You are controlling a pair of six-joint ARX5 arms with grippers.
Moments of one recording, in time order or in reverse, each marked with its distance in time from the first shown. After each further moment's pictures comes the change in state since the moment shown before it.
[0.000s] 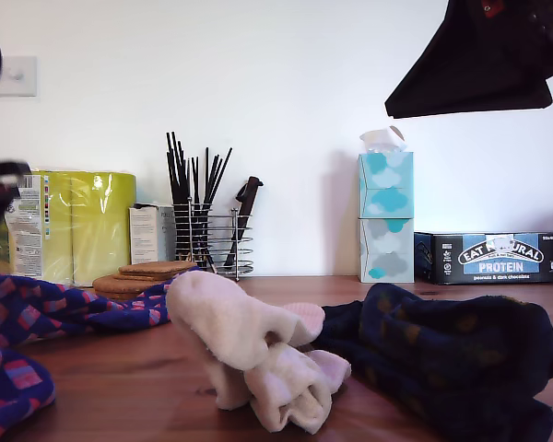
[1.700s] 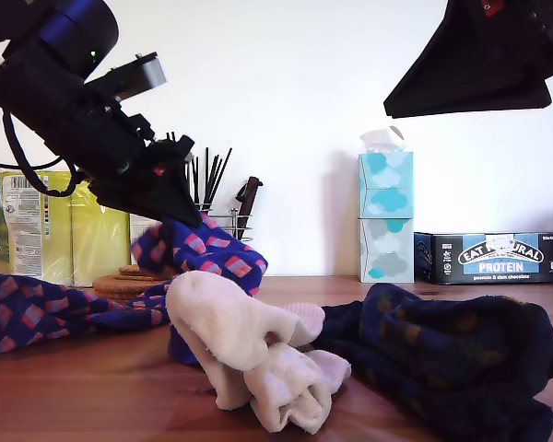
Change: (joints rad) left arm -0.219 0.164 0.023 0.934 0.164 0.549; right arm 0.000 0.000 0.000 0.000 -0.008 0.003
